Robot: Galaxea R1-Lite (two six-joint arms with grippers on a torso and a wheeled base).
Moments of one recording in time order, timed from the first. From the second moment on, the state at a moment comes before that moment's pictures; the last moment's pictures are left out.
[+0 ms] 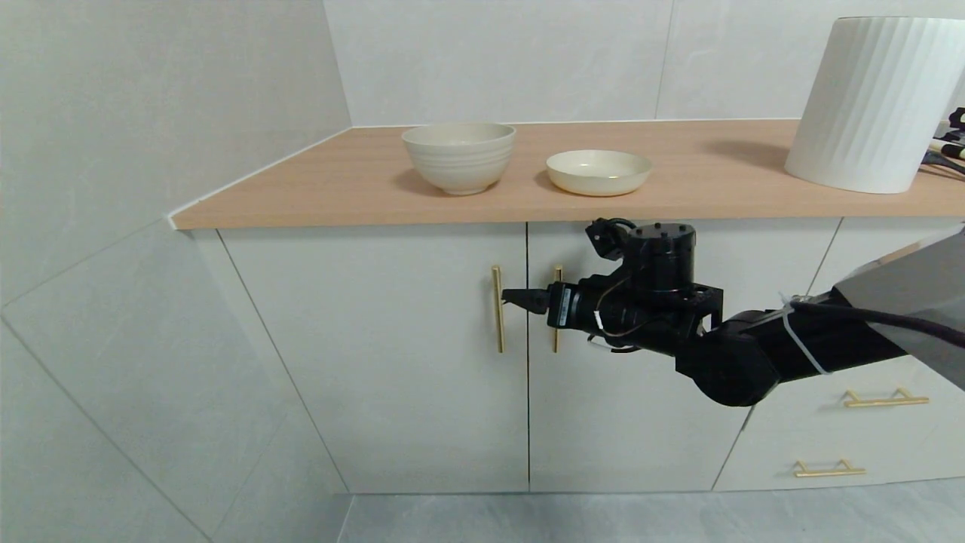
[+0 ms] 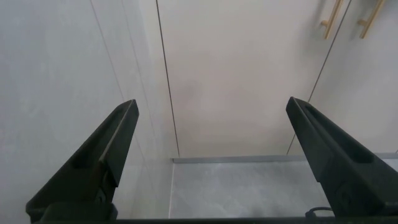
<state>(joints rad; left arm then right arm) 0.00 0.00 0.00 -0.01 -0.03 0.00 0.59 2.12 -1.24 -0.70 0.22 0.43</state>
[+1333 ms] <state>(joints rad) 0.00 0.00 0.00 -0.01 -0.03 0.04 0.61 1.81 -0.82 -0.73 0.49 0.45</state>
